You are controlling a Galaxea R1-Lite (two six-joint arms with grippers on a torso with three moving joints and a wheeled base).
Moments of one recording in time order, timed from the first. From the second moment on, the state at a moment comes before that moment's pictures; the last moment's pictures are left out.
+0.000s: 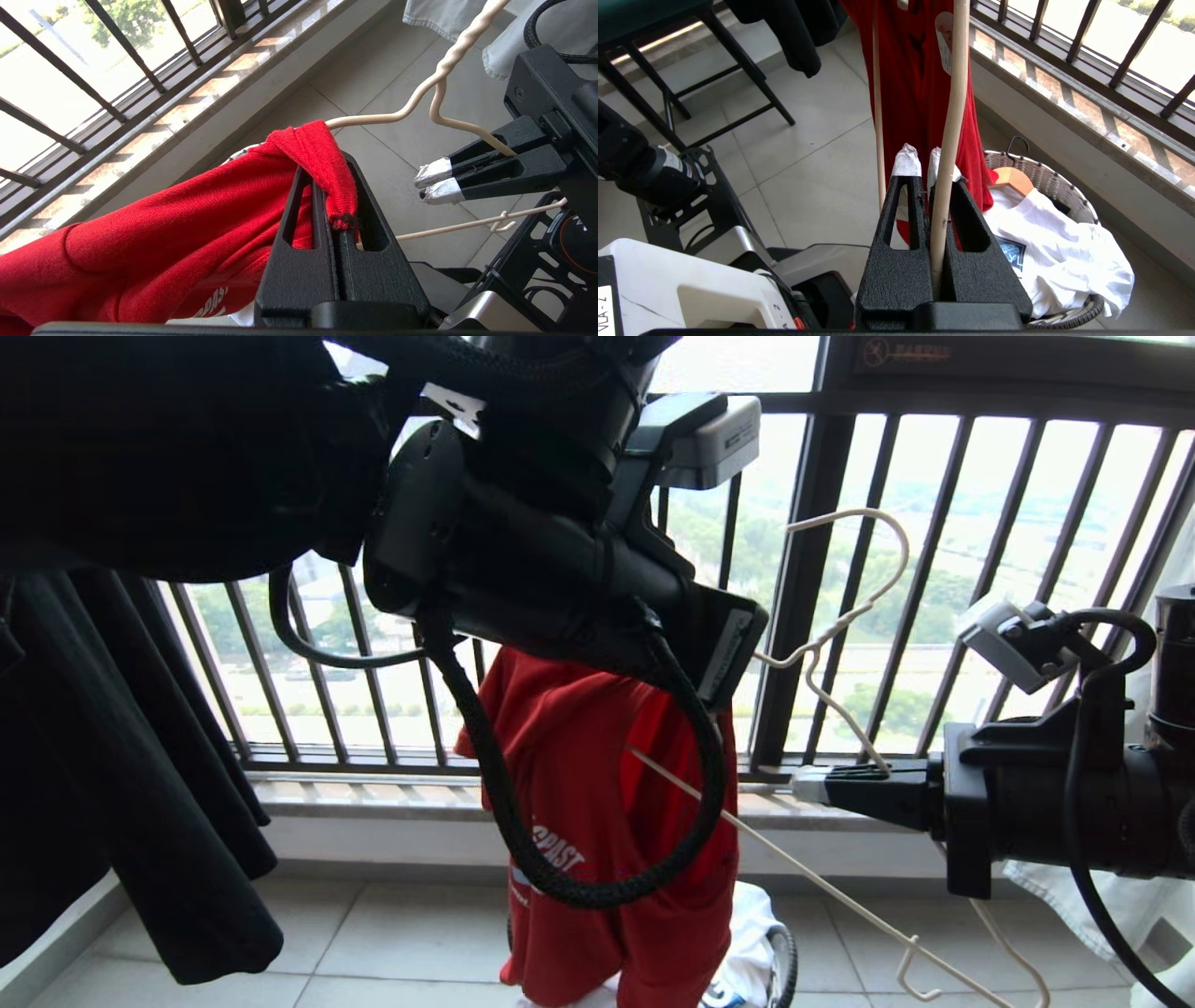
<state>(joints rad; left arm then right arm) -0.93 1.83 -1.94 0.55 0.05 -0.02 0.45 1.34 -0.81 -0.20 0.49 0.02</state>
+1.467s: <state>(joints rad) -0.93 1.84 -1.94 0.42 0.06 0.13 0.52 1.44 -0.72 -0.47 0.50 0.12</state>
